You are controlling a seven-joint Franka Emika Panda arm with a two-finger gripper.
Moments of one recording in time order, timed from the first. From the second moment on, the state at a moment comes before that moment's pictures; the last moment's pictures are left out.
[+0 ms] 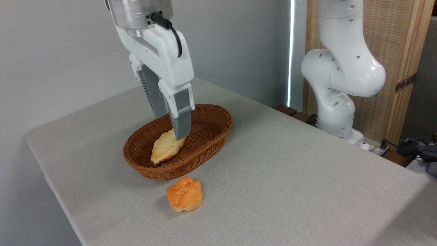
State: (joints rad) arm 0.02 0.19 0.05 -1.28 -0.12 1.43 0.93
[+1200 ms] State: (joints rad) arm 0.01 0.18 0.05 -1.28 -0.14 1.39 0.90
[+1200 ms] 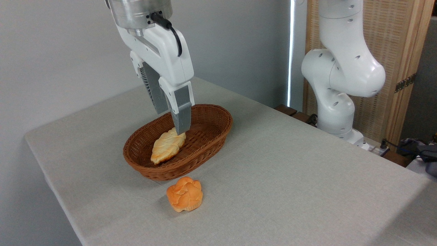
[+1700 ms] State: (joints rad) arm 0.02 0.20 0.07 -1.30 -0.11 1.43 0.87
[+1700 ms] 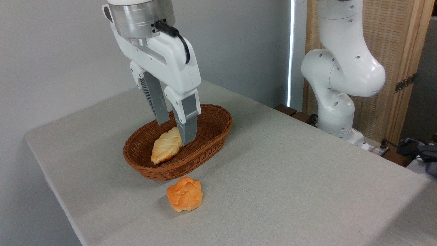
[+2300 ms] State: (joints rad) arm 0.01 0.02 0.06 -1.72 -0.11 1.74 0.87
